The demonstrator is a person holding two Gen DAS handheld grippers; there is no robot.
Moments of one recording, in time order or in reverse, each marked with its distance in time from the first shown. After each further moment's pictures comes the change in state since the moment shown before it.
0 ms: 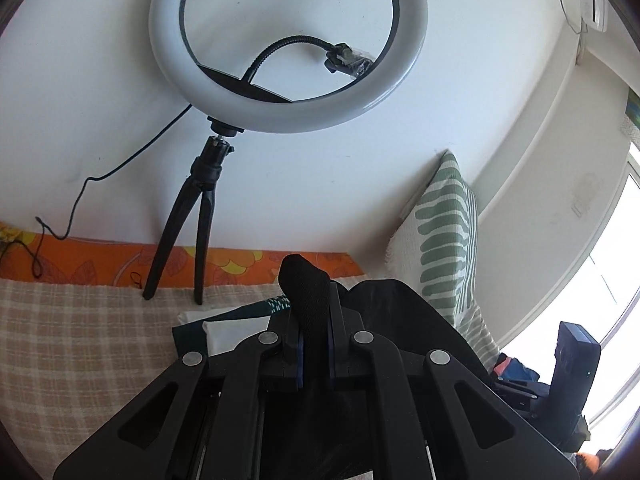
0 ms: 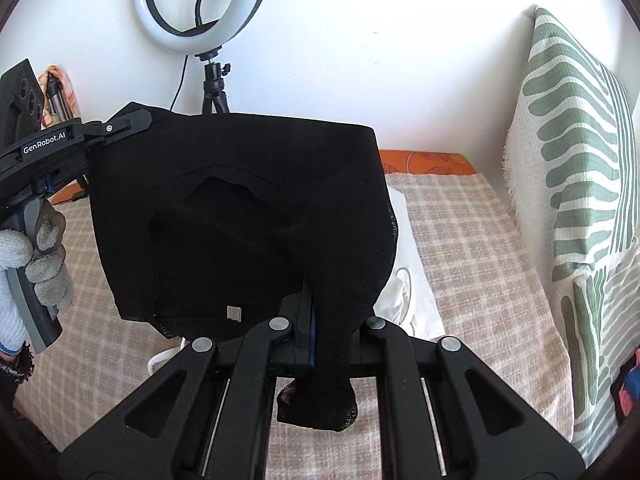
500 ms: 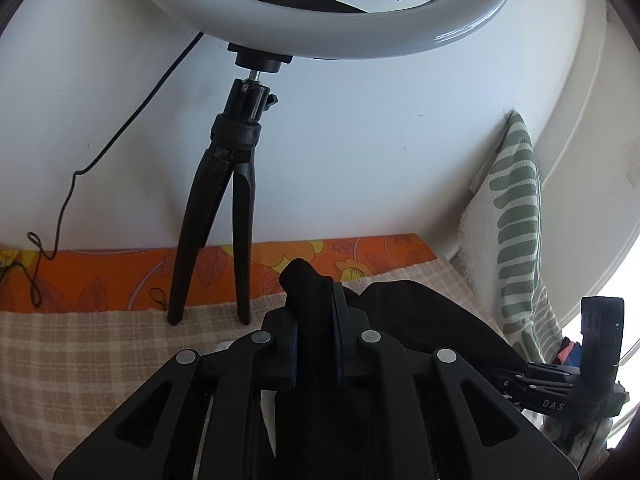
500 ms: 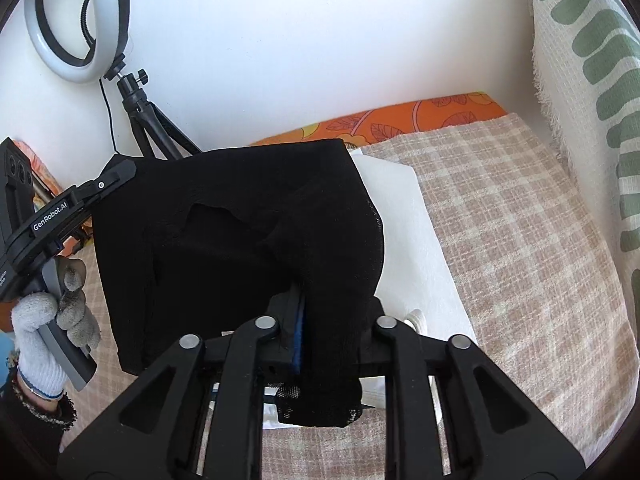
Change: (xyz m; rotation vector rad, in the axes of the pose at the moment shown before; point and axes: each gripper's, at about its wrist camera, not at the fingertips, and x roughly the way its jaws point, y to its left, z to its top) left arm 0.075 0.035 0.000 0.063 0.092 0.197; right arm 0.111 -0.065 0.022 0.232 0.122 0.159
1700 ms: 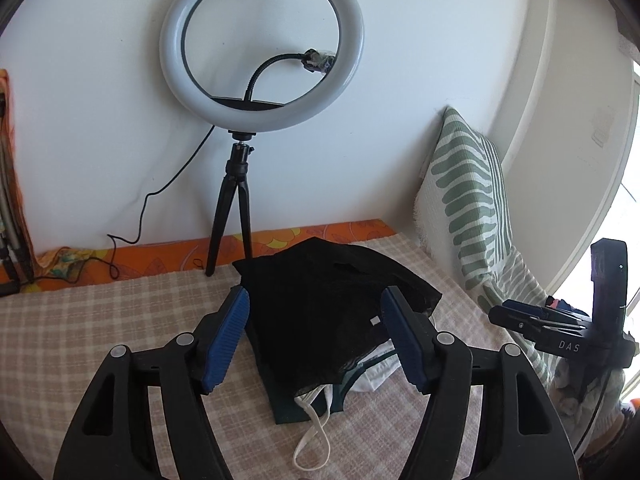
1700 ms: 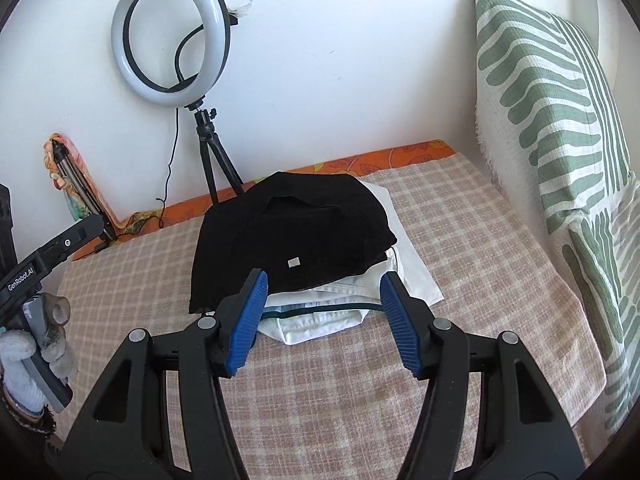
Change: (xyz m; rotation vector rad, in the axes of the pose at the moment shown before) left arm -0.161 -0.047 -0.043 0.136 -0.057 0.009; right arm -0.157 0.058 -0.085 -0.040 -0.203 -0.086
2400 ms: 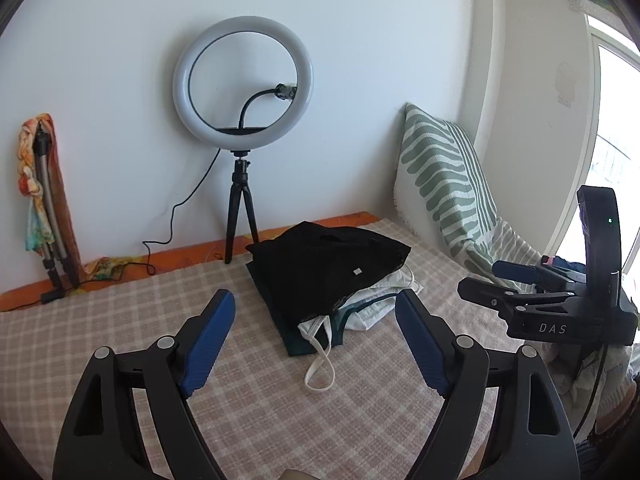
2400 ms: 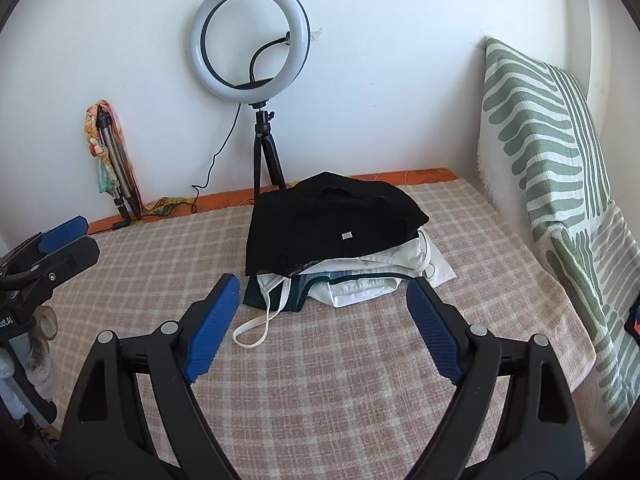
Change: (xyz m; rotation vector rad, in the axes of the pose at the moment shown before) left arm -0.102 -0.026 -0.066 0.156 -0.073 0.021; right arm -0.069 0.088 -0.074 -0.102 -0.132 -0.056
